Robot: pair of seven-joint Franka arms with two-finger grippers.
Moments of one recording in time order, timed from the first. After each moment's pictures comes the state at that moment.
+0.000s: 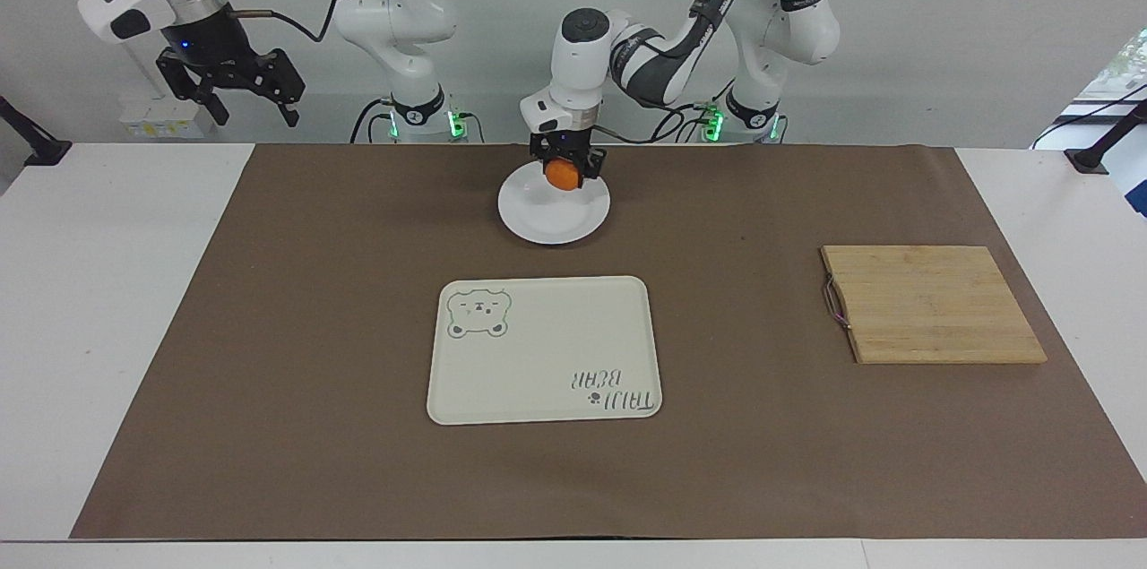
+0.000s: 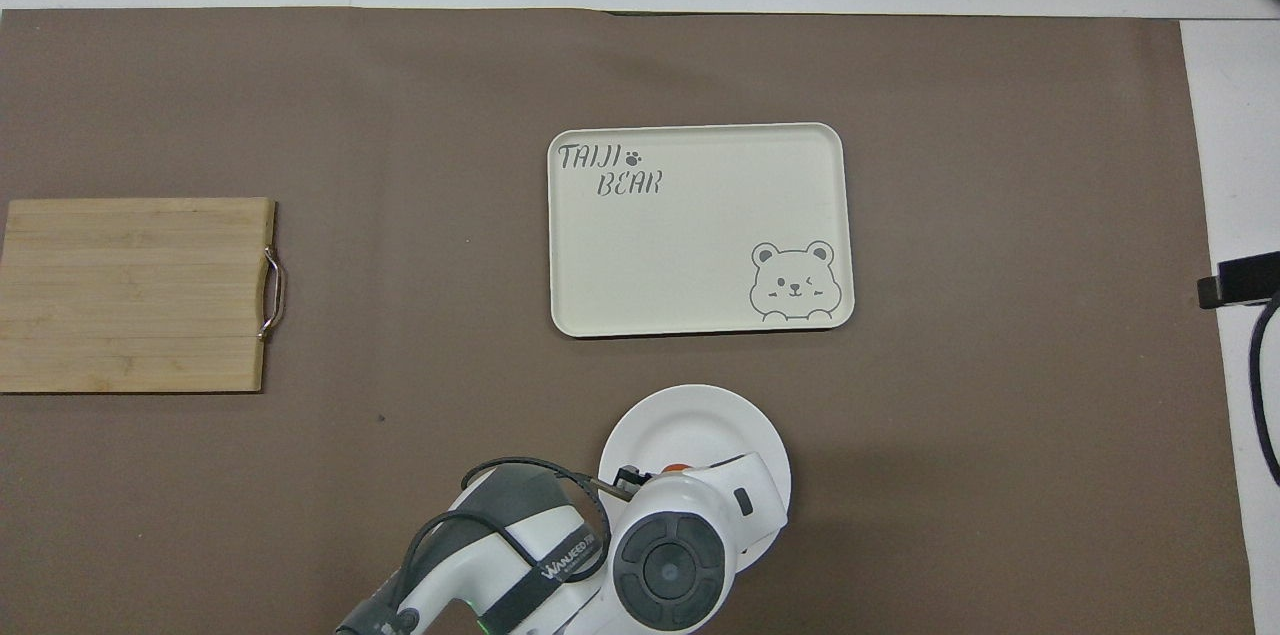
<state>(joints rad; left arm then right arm) -0.86 0.10 -0.15 -2.17 -0.11 2.34 -0.47 0.04 -0.09 -0.13 -1.57 -0.01 1.46 -0.04</state>
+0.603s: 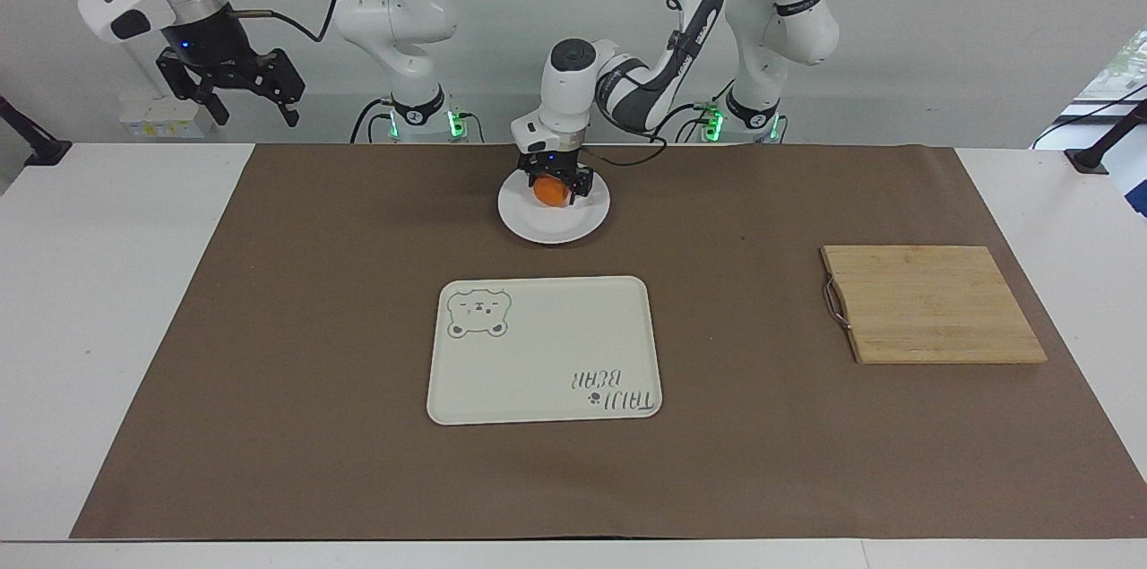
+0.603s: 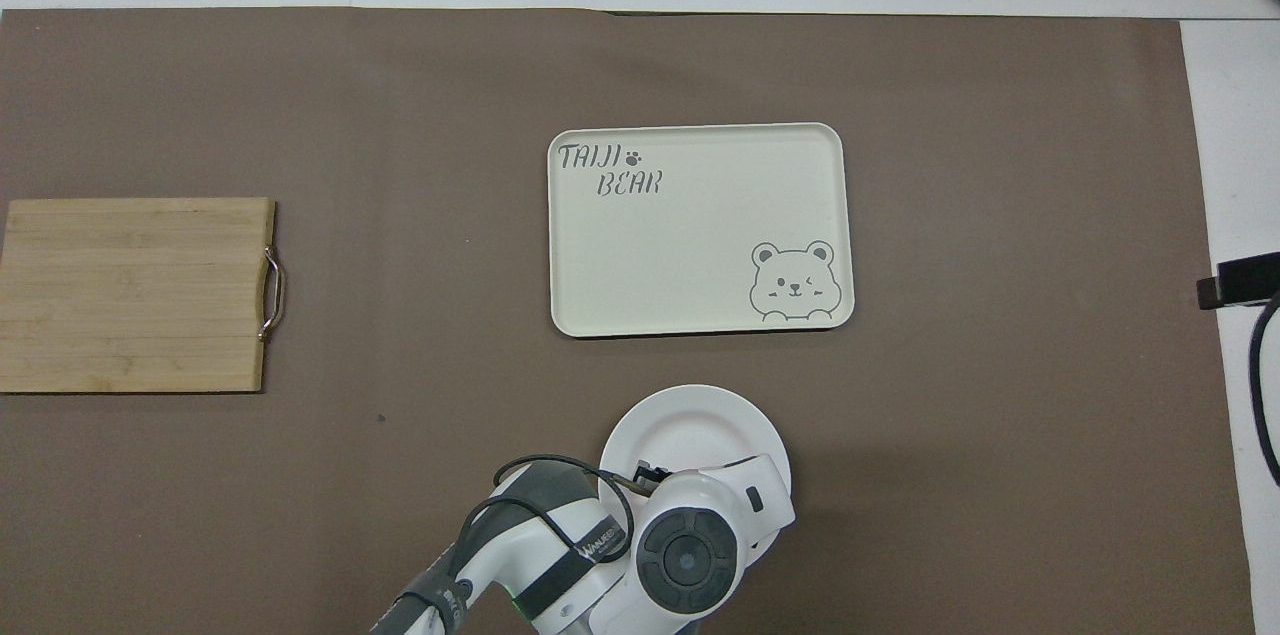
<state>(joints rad) -0.89 0.19 -0.13 -2.17 -0.11 2.45 -0.47 0.04 -0.09 -0.14 -1.57 -0.01 1.46 -0.04</state>
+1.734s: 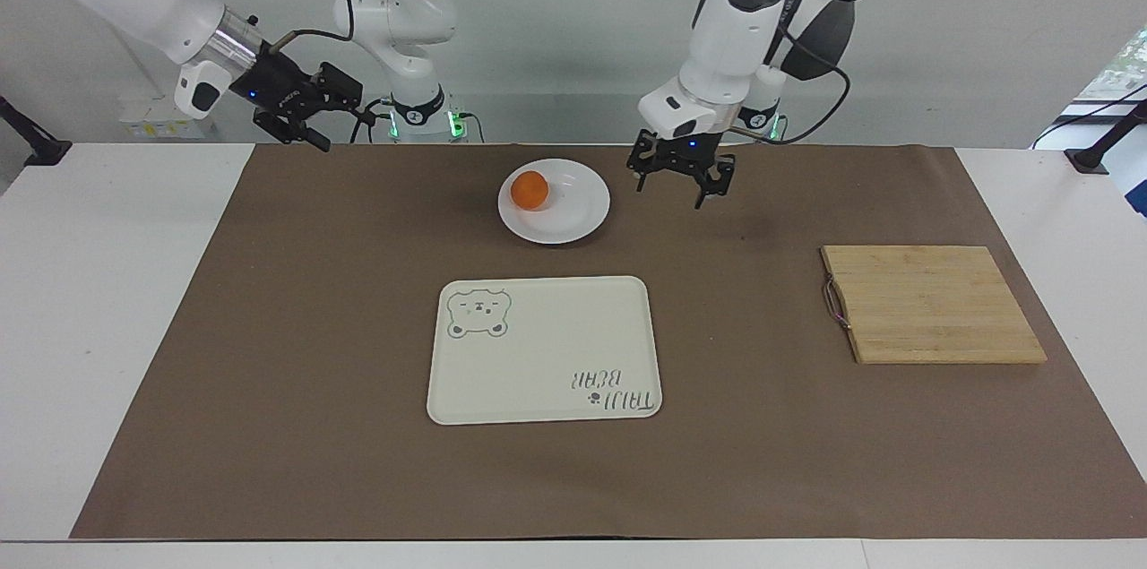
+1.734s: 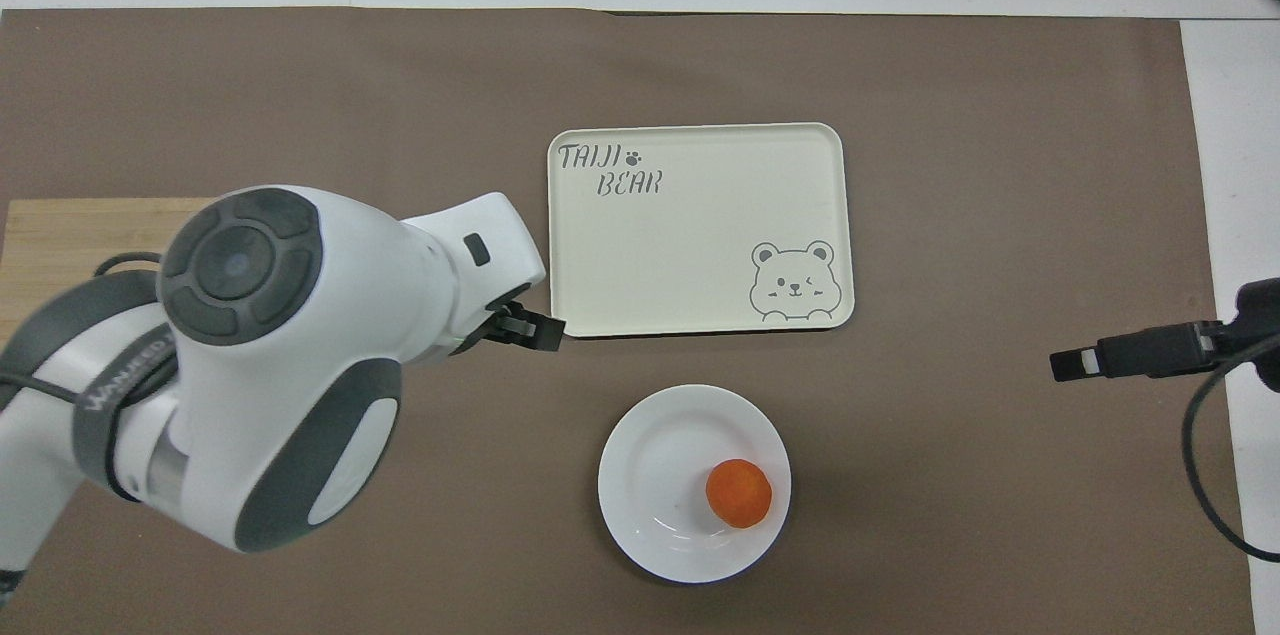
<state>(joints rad) -0.41 -0.02 -0.10 -1.86 -0.11 1.94 -0.13 -0.04 -0.17 -0.15 -1.92 0.51 1.50 -0.28</state>
